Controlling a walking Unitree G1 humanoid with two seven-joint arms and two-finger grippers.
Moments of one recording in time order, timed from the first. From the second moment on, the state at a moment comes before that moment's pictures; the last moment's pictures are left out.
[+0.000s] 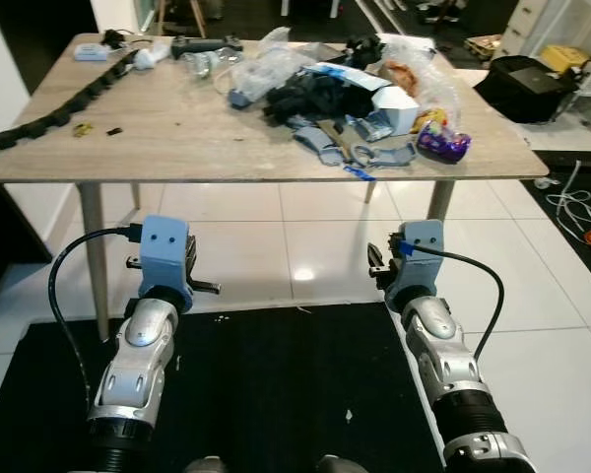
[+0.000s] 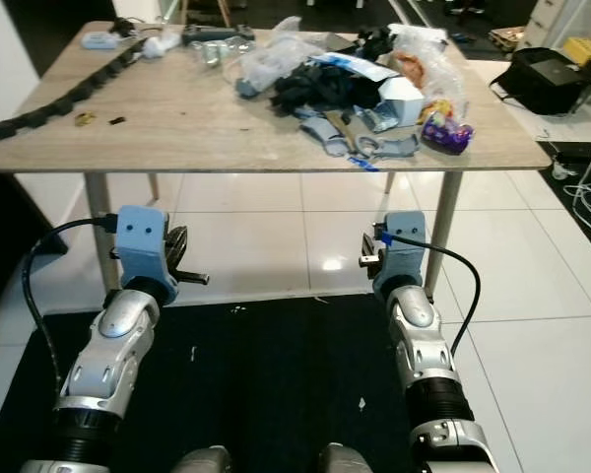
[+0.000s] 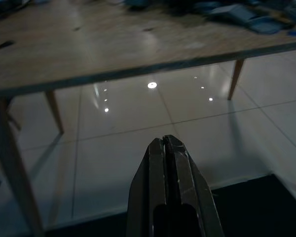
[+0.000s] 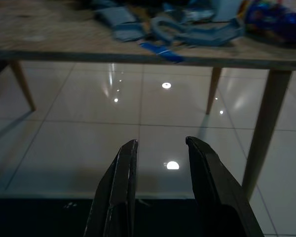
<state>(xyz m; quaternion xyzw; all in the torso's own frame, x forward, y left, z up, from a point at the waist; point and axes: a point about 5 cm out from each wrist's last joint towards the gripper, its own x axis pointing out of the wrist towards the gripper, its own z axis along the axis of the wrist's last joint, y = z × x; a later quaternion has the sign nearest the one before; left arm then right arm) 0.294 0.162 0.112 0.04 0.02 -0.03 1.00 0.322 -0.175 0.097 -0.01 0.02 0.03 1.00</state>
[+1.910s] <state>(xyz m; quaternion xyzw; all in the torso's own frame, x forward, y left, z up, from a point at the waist) 0.296 0.139 0.133 0.05 -0.02 -0.09 0.99 0.334 -0.188 0.132 -0.02 -0.03 -0.02 1.00</state>
